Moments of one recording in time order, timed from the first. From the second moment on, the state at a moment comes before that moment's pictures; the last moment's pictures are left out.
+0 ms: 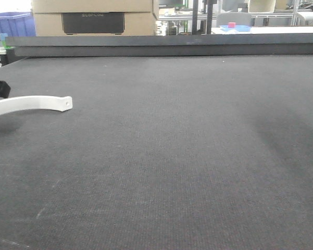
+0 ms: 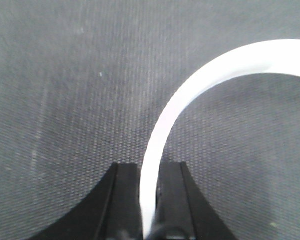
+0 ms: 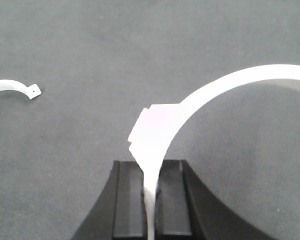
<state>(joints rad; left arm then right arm) 0.01 1.67 -0.91 -0.02 0.18 0.05 -0.01 0.96 -1.02 0.33 0.70 -0.17</state>
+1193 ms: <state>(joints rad) 0.01 0.68 -0.87 -0.01 0.53 0.05 -0.01 0.64 -1.02 0.32 0.75 -0.18</state>
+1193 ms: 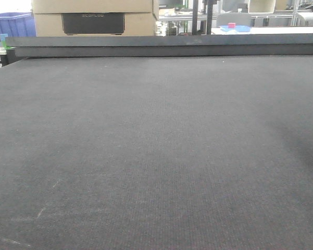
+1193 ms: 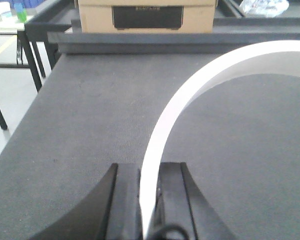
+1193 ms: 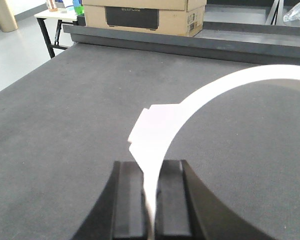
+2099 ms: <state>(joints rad) 0.01 0.49 -0.87 0.06 0.64 0.05 -0.01 0.63 -1.02 0.12 0.75 -0.18</state>
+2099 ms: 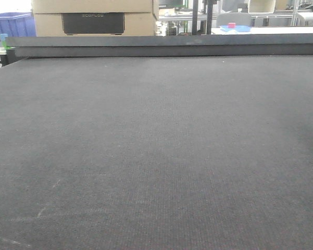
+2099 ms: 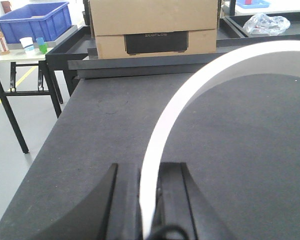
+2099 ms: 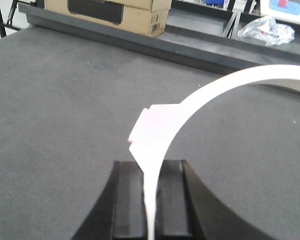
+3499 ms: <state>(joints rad) 0.01 0.49 -0.87 0.06 0.65 0.05 -0.01 0.63 -1.02 0.12 0.75 -0.18</state>
